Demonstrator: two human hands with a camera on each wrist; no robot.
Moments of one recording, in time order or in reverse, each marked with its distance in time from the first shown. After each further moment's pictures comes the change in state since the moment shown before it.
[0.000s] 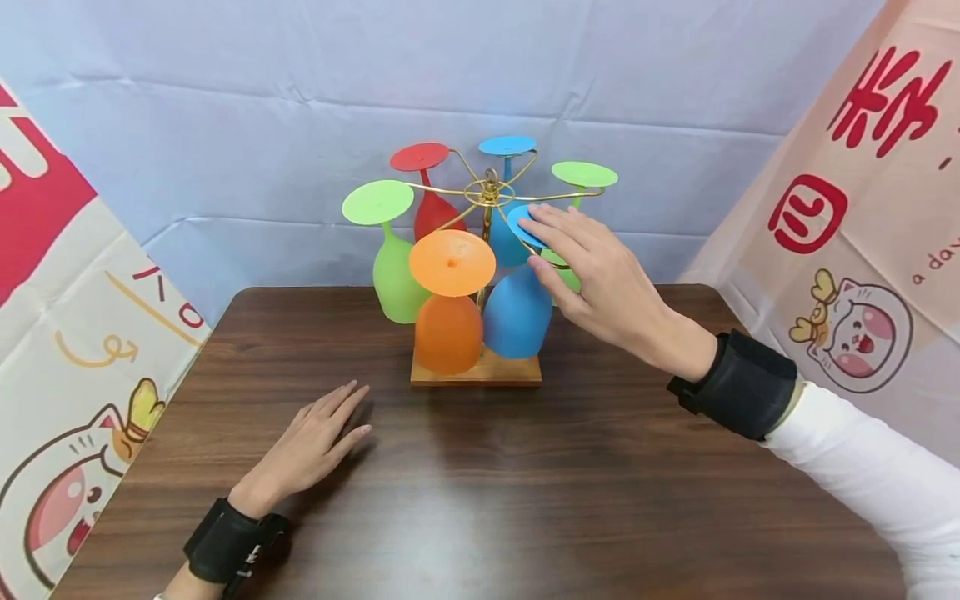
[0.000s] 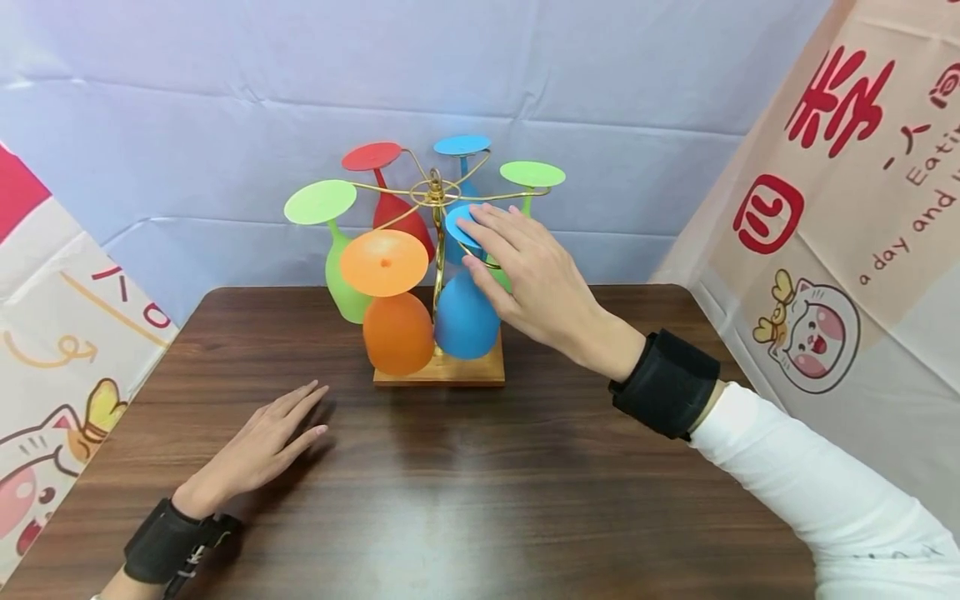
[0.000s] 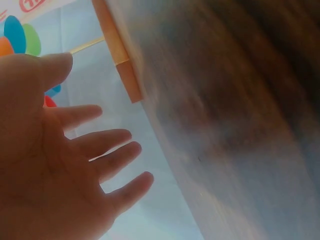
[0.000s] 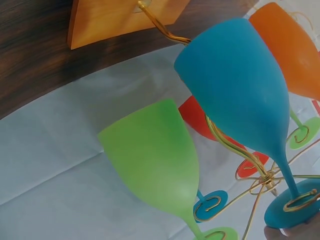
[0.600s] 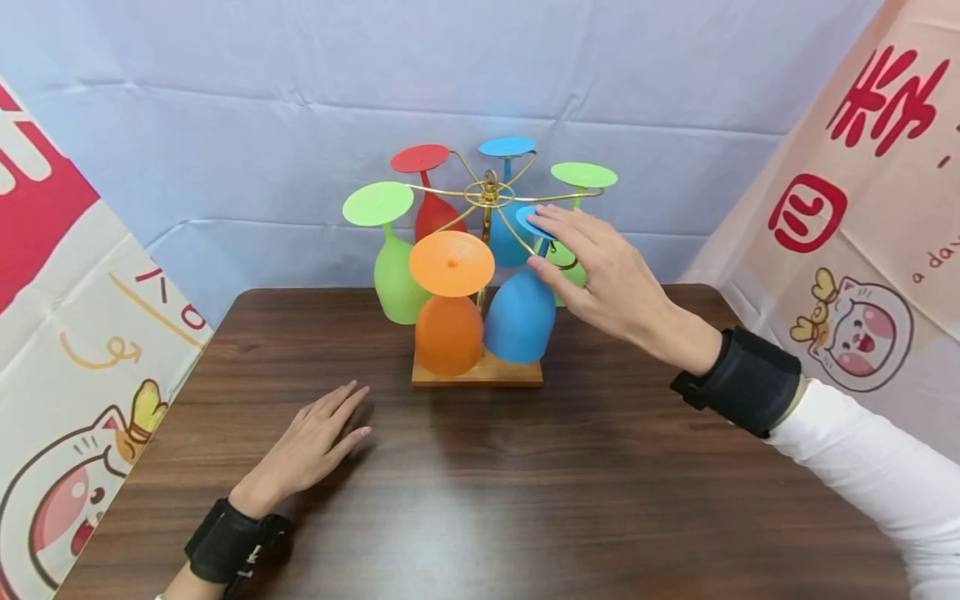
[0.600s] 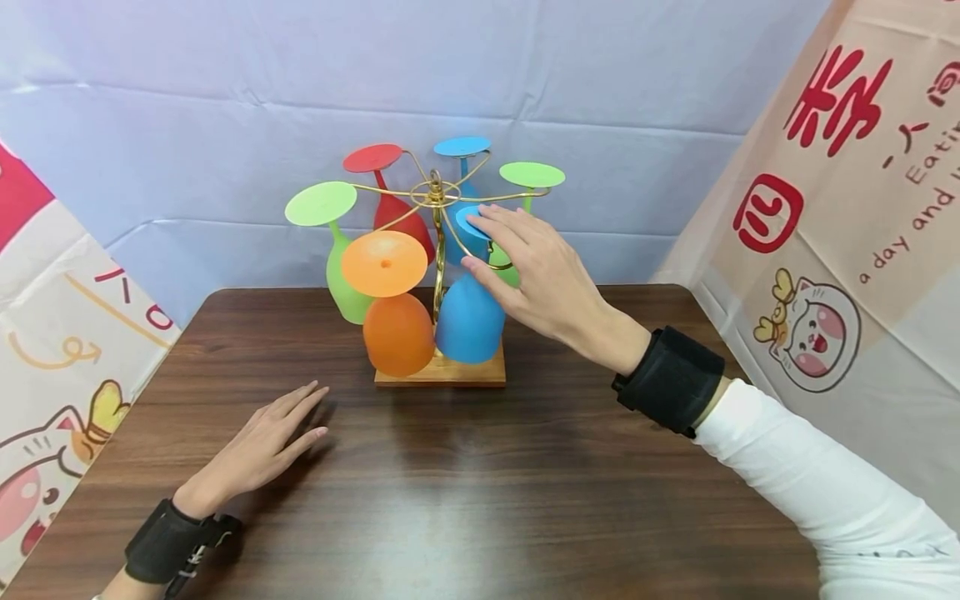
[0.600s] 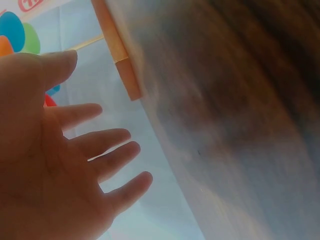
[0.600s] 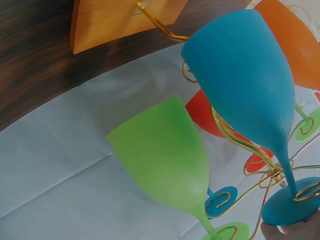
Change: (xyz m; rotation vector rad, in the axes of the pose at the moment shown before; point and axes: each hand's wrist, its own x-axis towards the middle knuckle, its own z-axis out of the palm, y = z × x) left_hand 0.000 0.001 -0.002 0.014 0.018 0.007; right_hand -0.001 0.006 -0.003 0.041 -0.031 0.116
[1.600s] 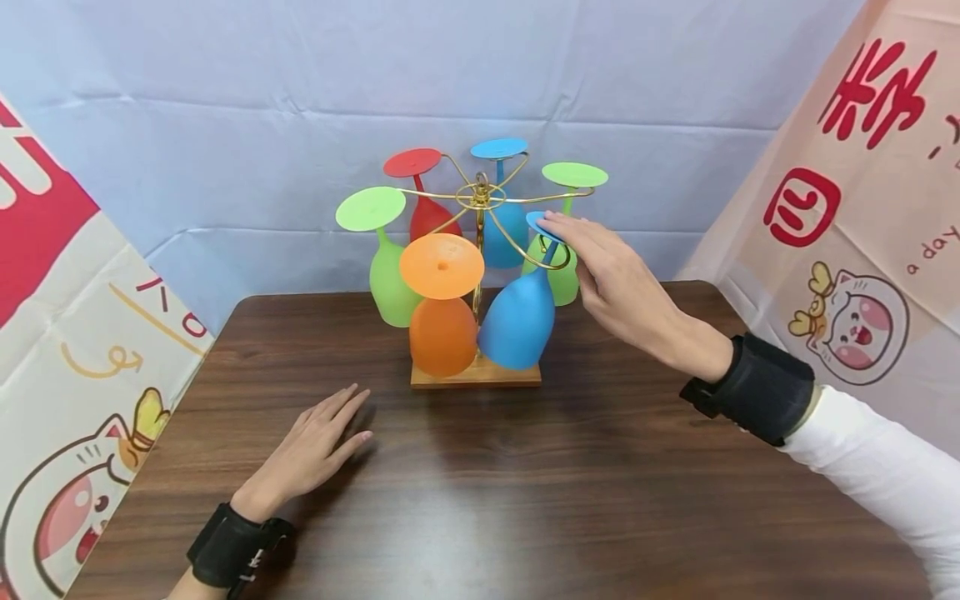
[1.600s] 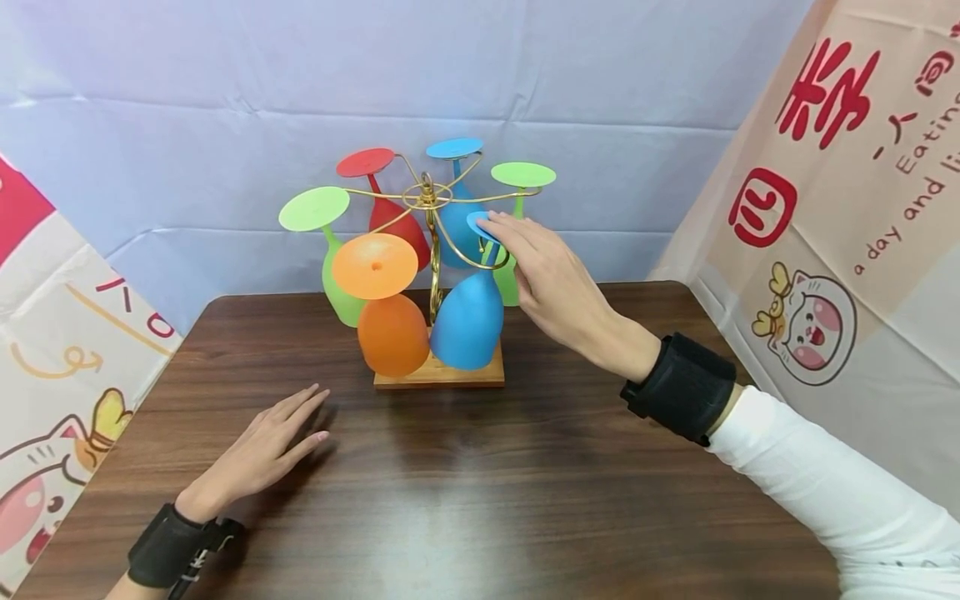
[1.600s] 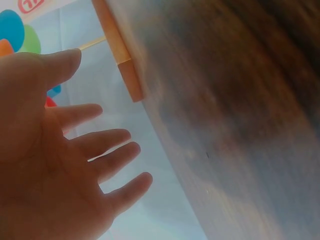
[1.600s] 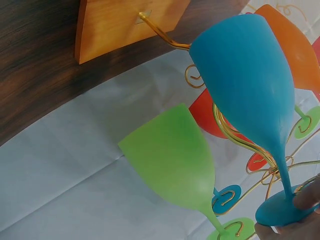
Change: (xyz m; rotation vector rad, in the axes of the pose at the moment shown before) left_hand 0.000 -0.001 0.002 -0.003 -0.036 -0.013; right_hand -0.016 0.008 -0.007 0.031 0.010 -0.030
